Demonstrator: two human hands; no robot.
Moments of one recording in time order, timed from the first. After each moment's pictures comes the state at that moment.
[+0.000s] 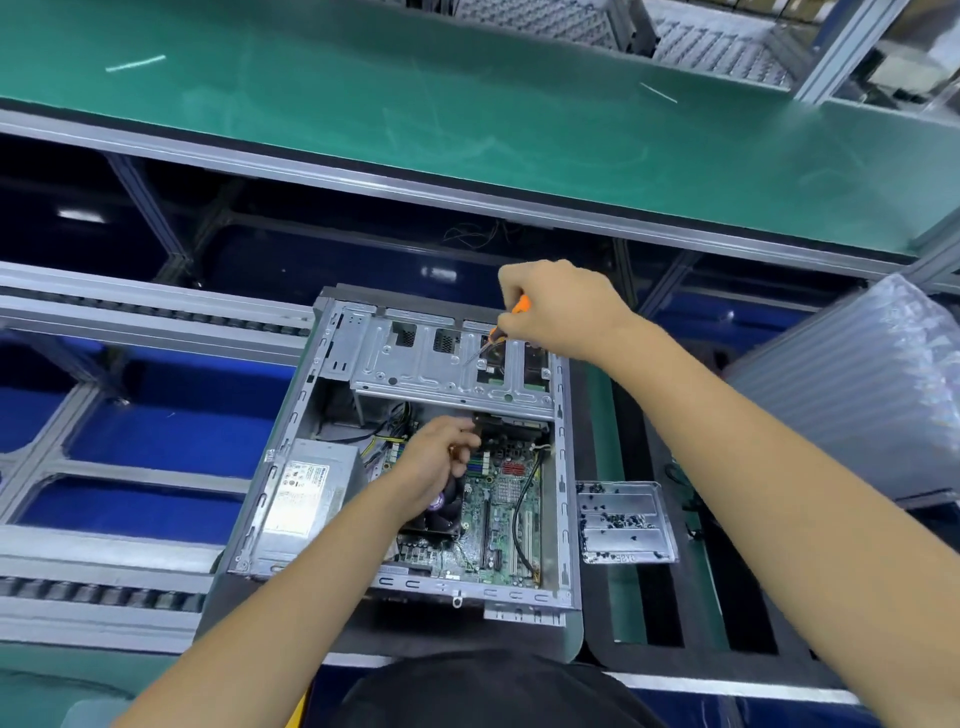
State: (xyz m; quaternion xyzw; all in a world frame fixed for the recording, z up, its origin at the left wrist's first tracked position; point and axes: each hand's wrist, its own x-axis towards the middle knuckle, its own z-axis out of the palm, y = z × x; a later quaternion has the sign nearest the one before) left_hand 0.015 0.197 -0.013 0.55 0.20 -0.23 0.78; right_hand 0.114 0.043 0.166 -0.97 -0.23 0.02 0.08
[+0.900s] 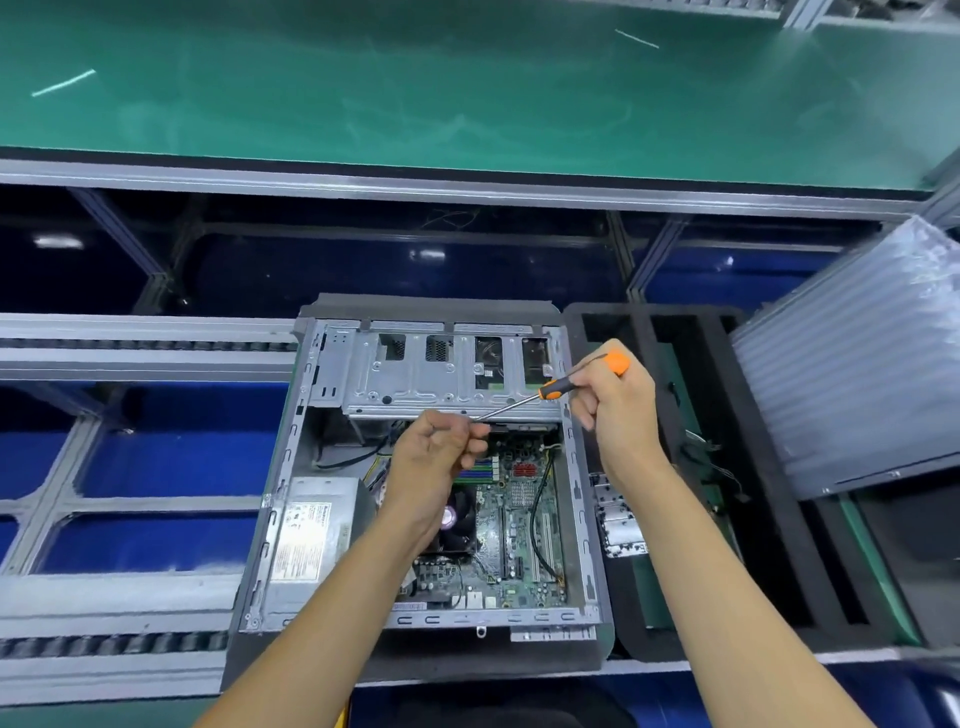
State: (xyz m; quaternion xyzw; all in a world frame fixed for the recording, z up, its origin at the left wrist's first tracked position) left_hand 0.009 0.200 0.010 0.50 0.12 -0.09 0.85; right_hand 0.043 0.006 0.072 -0.68 0.11 -0.07 0.72
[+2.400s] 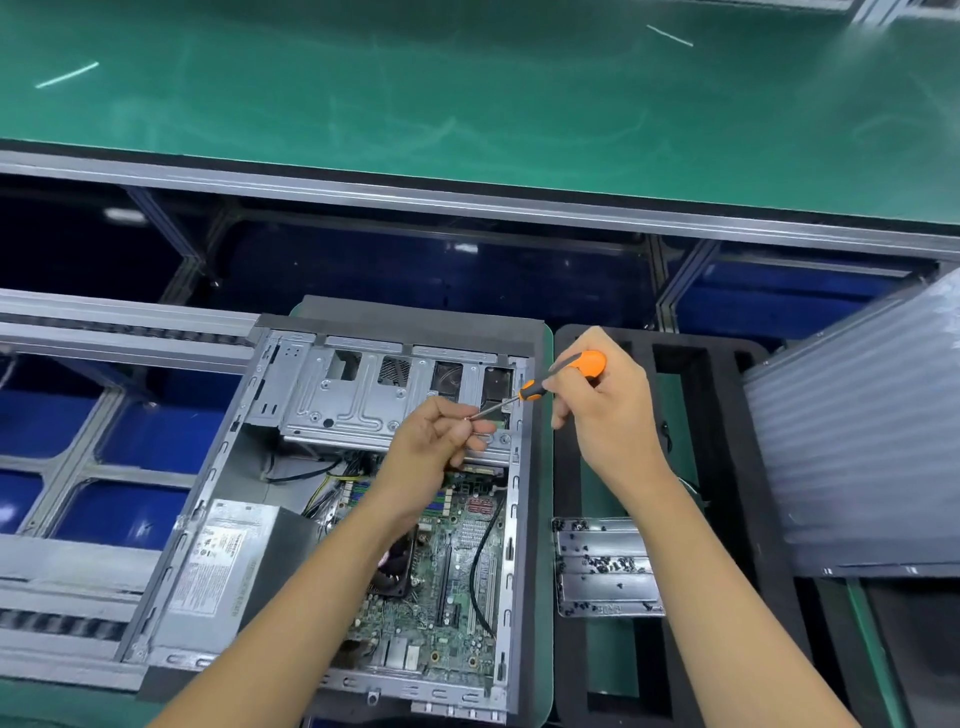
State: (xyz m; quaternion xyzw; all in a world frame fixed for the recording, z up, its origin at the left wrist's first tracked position) left_hand 0.067 0.135 0.014 0.63 0.09 -0.12 0.76; right_hand 0.102 -0.063 0.081 -0.79 -0.05 -0.04 0.61
